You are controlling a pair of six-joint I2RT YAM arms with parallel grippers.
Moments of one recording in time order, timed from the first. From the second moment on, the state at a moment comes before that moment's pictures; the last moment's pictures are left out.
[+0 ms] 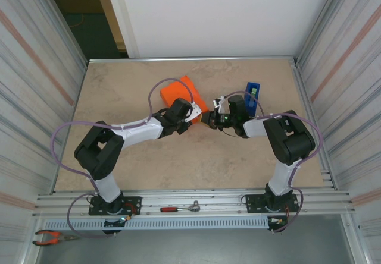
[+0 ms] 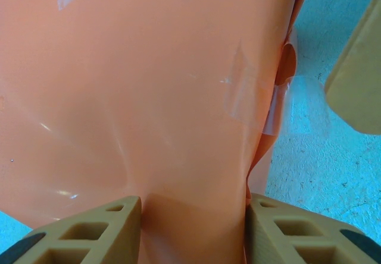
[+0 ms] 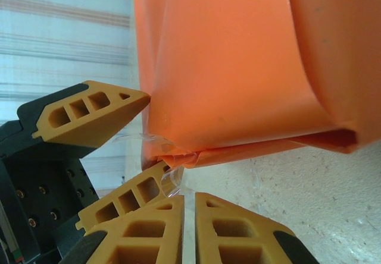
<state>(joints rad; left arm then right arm) -0.74 1.74 1.05 -0.17 -0.25 0.38 0.41 1.82 0.77 0.50 -0.79 0.93</state>
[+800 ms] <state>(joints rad) -0.74 1.74 1.05 -0.17 -0.25 0.38 0.43 1.92 0.83 0.59 -0.78 0.99</state>
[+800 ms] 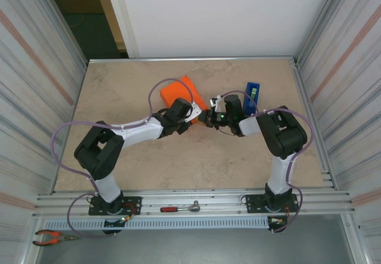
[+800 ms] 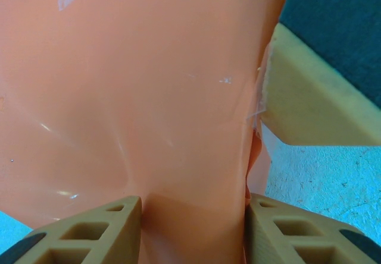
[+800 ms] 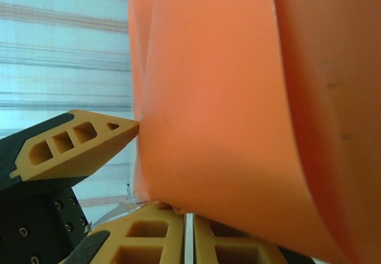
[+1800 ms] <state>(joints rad) -0.74 1.74 1.05 -0.17 -0.25 0.38 0.43 1.83 0.78 0.58 -0.76 0.99</state>
